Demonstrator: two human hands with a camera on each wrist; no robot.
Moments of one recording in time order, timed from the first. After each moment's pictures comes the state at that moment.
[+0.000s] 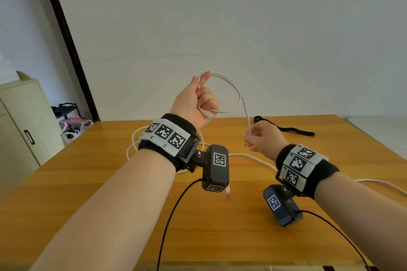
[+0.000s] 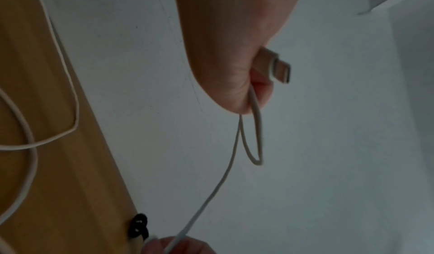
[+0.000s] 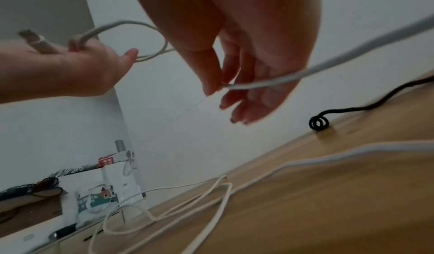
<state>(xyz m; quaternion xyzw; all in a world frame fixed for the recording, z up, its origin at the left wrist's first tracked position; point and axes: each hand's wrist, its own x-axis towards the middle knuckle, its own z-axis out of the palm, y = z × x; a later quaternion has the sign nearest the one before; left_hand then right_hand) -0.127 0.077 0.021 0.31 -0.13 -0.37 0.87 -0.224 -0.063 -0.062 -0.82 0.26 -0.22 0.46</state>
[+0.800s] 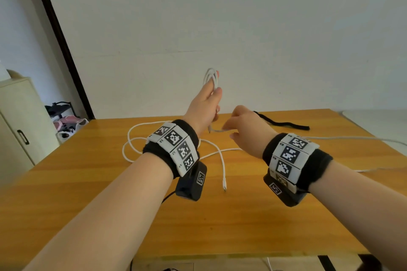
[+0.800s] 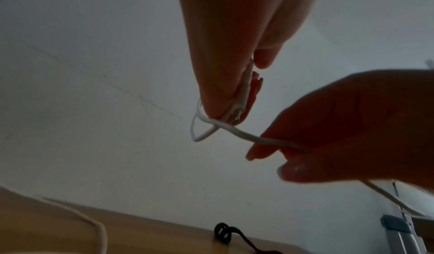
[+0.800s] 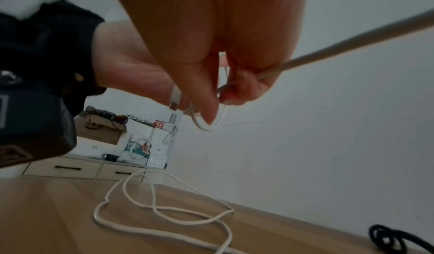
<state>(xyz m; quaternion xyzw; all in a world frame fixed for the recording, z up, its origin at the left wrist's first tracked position) -0.139 0.063 -0.007 0.67 -0.38 -0.12 0.63 -0.236 -0.025 -0.025 -0.98 0.12 -0.14 0.07</state>
